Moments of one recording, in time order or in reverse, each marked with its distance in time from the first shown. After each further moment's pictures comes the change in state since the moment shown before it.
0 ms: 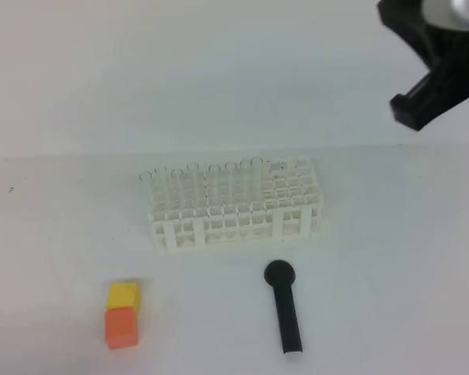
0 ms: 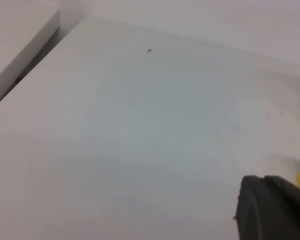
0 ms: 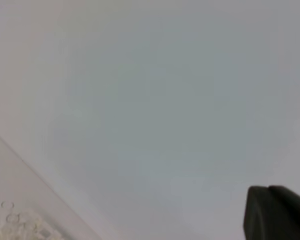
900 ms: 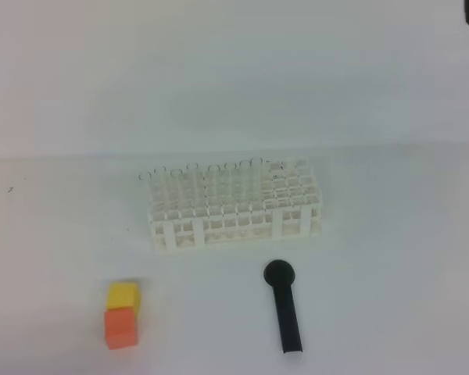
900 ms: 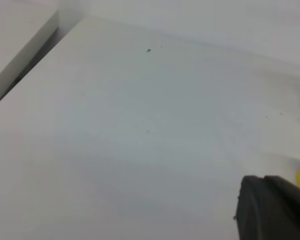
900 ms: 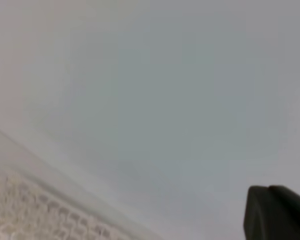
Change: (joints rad) left arm 0.000 -0.003 -0.006 -0.001 -0.008 0.001; right arm -0.116 -0.210 0.060 0.070 0.160 -0.033
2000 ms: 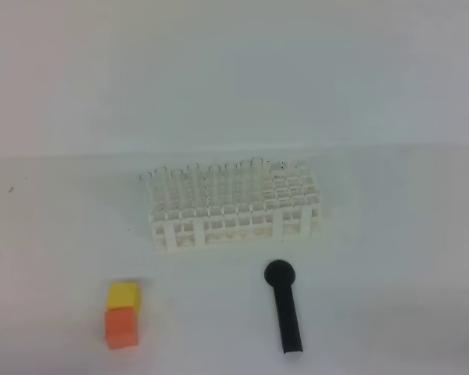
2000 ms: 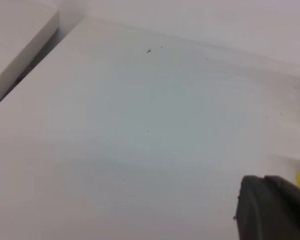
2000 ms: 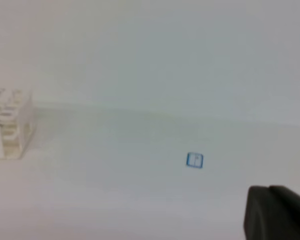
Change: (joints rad) left arm 0.000 0.005 -0.008 -0.001 0.002 0.000; right arm -0.436 -0.978 0.974 0.002 0.077 0.250
